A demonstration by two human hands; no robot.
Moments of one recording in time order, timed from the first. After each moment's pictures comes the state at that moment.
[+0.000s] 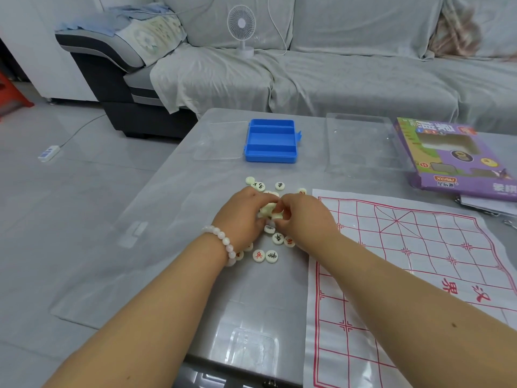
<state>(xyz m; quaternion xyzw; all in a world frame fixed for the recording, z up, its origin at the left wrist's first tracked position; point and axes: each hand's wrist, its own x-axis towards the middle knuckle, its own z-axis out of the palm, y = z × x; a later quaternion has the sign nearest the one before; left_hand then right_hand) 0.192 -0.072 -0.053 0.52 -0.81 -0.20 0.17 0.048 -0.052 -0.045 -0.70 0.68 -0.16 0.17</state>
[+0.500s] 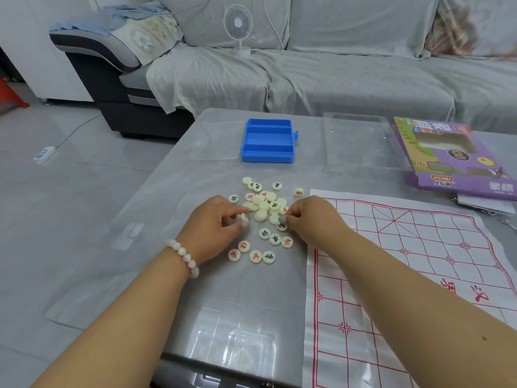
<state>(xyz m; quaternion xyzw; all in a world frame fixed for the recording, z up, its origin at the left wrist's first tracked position) 0.233 -0.062 -0.060 0.55 -0.77 -0.21 0.24 0.031 -0.050 -0.040 -0.66 0.70 -0.12 0.23</state>
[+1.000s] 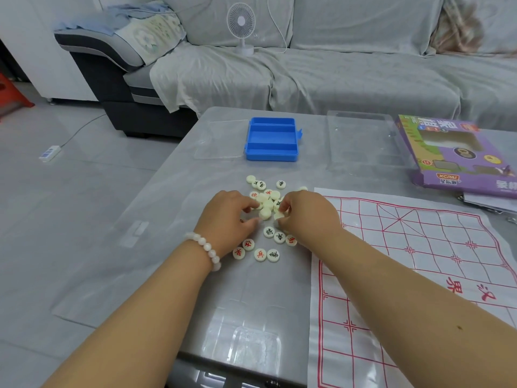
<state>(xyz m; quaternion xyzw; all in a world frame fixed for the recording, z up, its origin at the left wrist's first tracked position) 0.216 -0.065 -0.056 0.55 -0.80 -0.13 0.21 0.050 -0.053 -0.037 -0.68 0.71 -0.10 0.14</state>
